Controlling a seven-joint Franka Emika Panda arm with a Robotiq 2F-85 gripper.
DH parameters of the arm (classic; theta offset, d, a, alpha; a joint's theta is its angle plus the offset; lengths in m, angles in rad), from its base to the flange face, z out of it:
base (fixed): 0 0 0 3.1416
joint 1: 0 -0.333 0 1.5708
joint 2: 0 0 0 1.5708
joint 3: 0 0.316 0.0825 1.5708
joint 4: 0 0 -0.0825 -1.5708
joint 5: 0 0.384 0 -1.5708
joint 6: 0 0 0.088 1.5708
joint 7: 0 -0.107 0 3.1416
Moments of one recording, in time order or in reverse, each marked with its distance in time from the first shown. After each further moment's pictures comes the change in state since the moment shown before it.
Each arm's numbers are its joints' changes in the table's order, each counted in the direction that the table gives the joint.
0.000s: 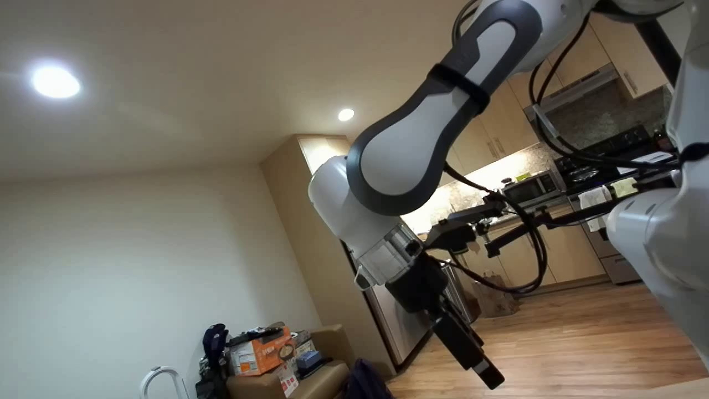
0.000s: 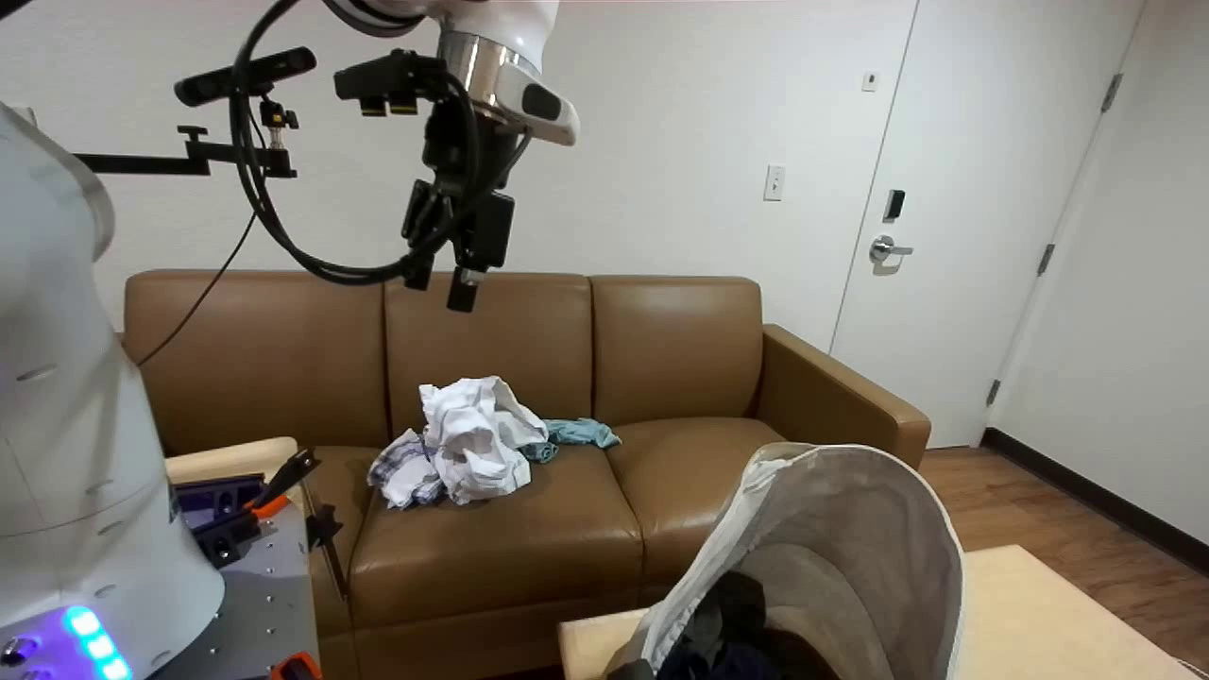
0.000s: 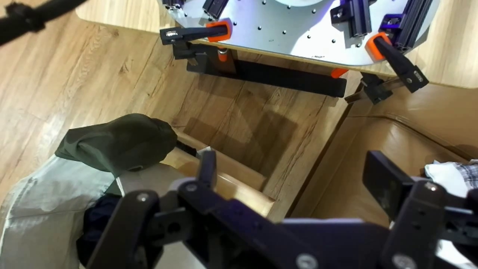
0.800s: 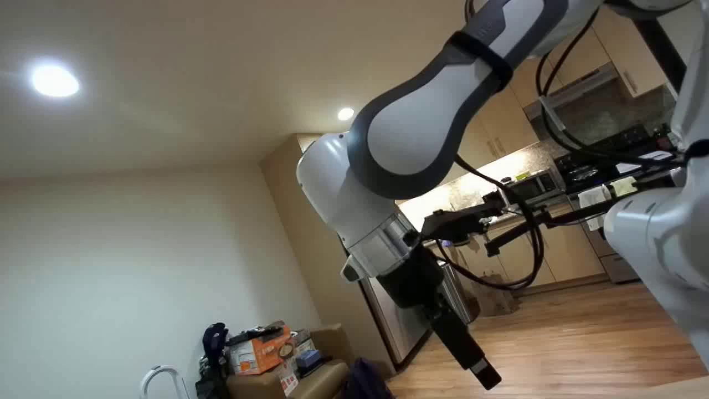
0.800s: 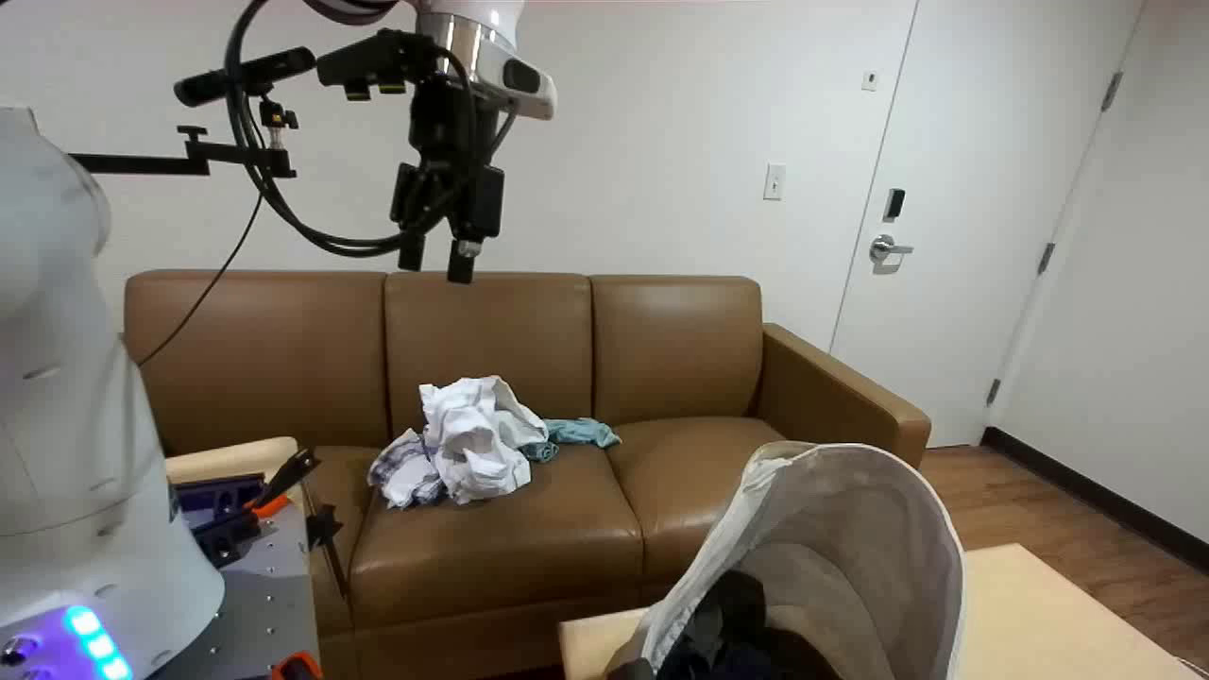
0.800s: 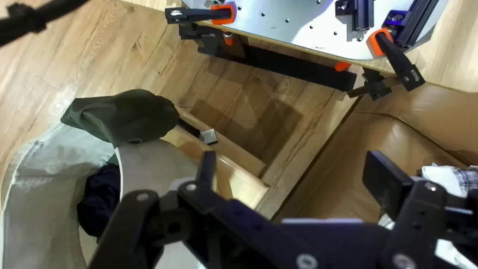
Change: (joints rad) arm -0.035 -0.046 0.071 0.006 0.007 0.000 0.001
